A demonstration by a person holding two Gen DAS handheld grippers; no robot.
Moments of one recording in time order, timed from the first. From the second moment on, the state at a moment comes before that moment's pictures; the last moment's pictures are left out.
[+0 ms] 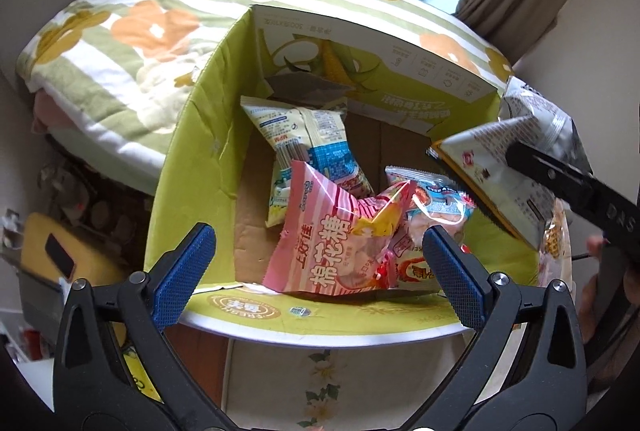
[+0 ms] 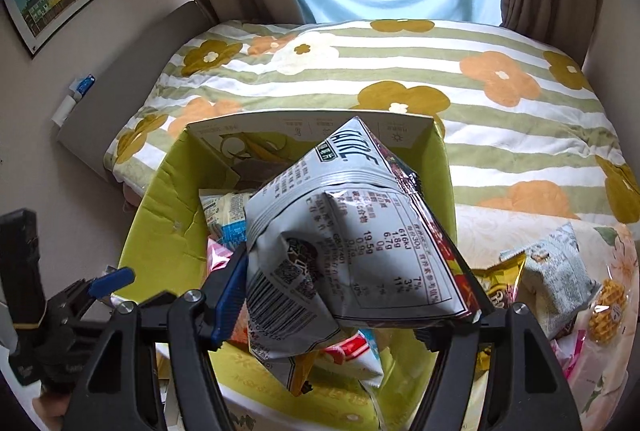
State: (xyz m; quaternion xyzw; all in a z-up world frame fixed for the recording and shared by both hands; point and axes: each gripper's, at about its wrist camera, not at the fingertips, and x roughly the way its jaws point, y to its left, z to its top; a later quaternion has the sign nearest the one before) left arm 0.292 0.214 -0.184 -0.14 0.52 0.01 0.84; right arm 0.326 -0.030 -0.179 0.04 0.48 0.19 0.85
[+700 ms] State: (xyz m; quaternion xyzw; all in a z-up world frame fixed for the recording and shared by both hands) left arm 0.267 0.198 -0.167 -0.14 0.50 0.00 0.85; right arm 0.301 -0.033 -0.178 0.02 0.48 0.19 0.85
